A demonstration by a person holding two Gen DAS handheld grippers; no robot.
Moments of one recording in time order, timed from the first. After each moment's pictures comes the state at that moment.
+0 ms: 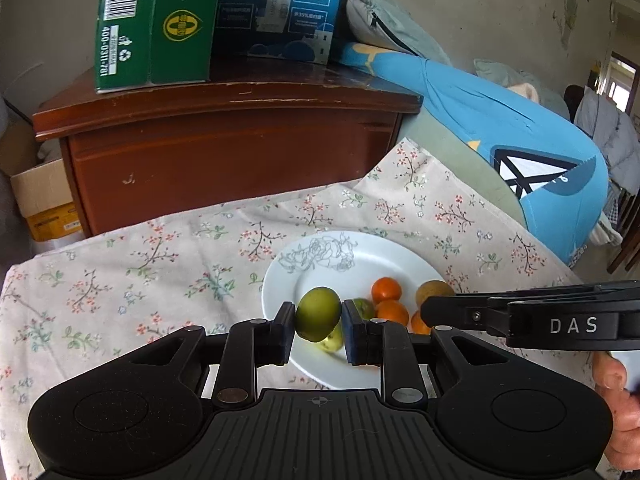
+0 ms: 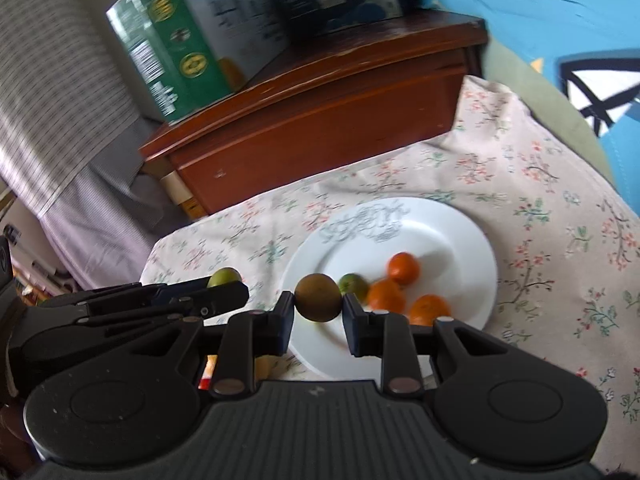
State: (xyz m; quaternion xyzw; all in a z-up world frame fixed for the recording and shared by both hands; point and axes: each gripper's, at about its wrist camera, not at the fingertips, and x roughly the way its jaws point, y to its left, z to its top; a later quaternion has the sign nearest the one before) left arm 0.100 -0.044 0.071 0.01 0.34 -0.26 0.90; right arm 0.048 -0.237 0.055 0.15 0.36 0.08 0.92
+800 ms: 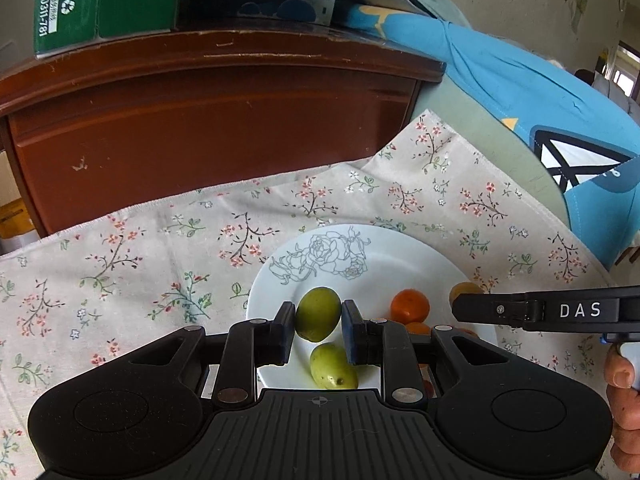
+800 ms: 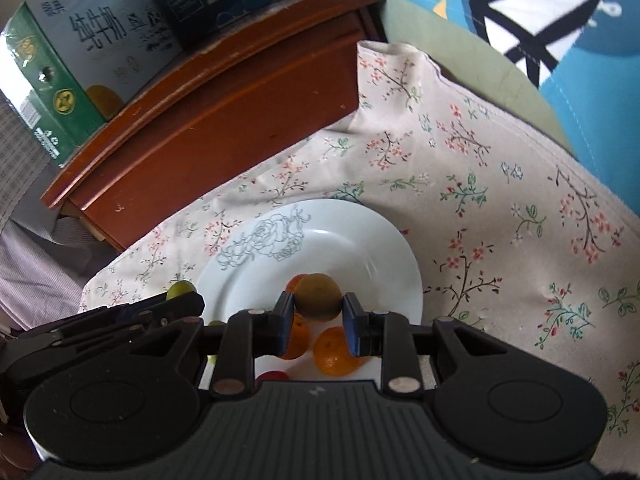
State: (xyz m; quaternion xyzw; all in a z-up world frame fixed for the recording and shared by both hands) left arm 0.157 -0.077 0.034 0.02 0.38 -0.26 0.89; right arm 0.092 -0.284 0.018 0.20 0.39 -0.01 0.90
